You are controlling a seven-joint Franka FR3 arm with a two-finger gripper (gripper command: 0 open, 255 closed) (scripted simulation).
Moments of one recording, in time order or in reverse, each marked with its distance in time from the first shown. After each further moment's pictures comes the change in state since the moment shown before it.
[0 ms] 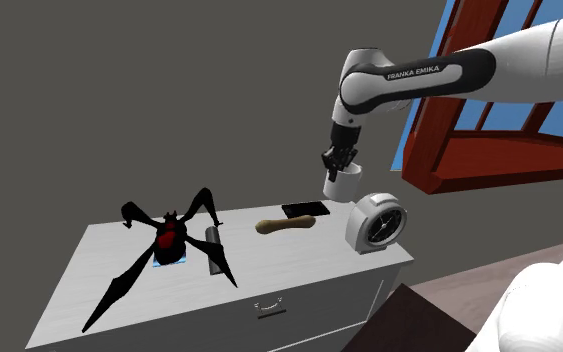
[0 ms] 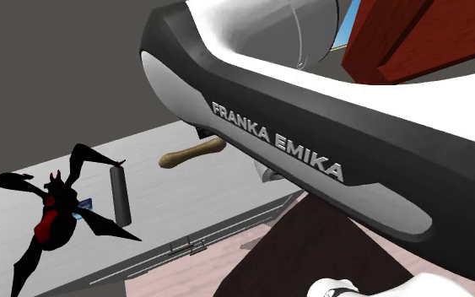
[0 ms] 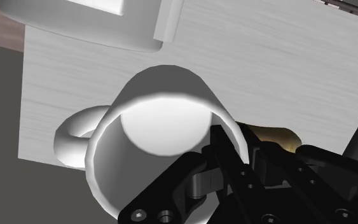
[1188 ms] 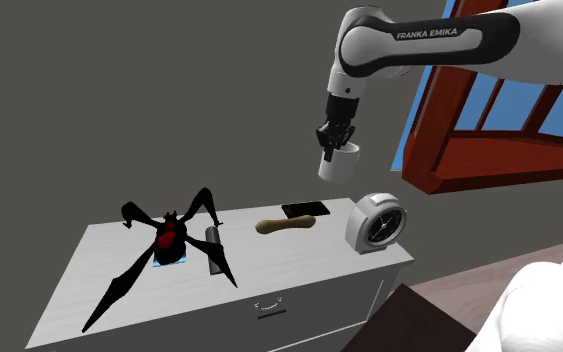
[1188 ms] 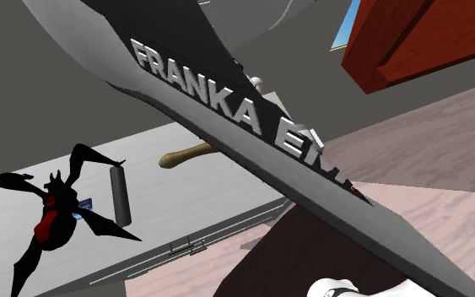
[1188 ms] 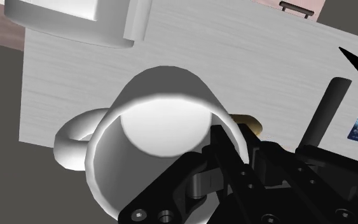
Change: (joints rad) arm 0.032 -0.004 0.049 0.182 0.009 -0.188 0.072
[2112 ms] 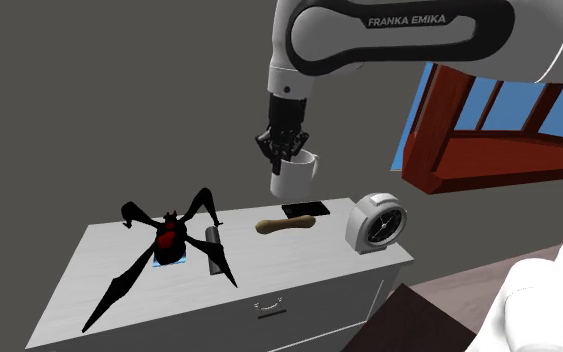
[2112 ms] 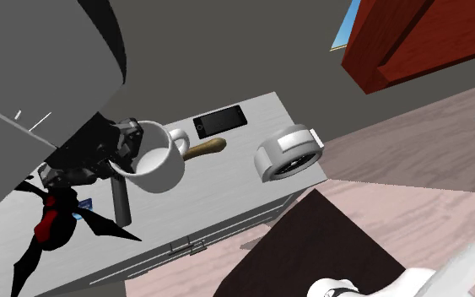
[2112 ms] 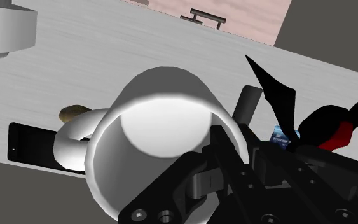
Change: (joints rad) arm 0.138 0.097 0.206 0.109 0.023 -0.013 0.339
